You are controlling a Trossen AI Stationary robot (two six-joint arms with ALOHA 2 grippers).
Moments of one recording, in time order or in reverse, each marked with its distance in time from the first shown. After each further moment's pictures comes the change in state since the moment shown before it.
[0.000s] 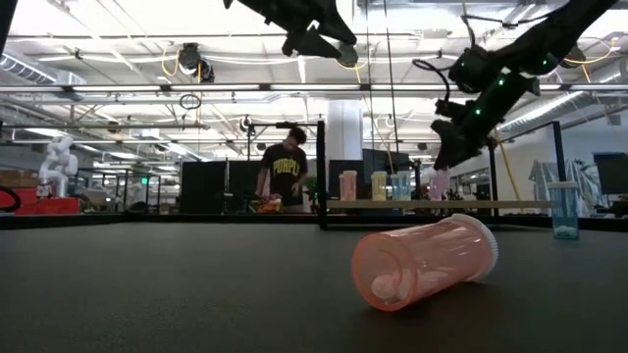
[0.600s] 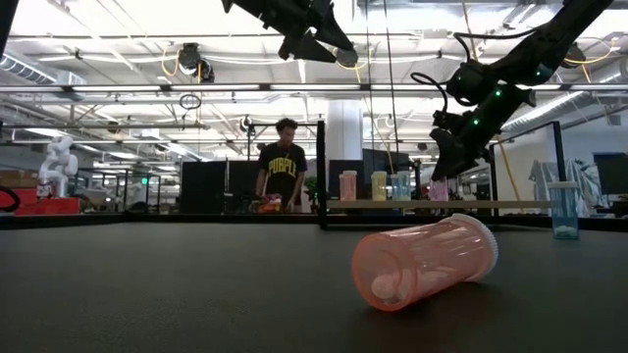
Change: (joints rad) left arm 0.034 0.000 0.000 0.001 -0.010 0.008; right arm -0.048 0.085 0.000 0.030 -0.100 -0.009
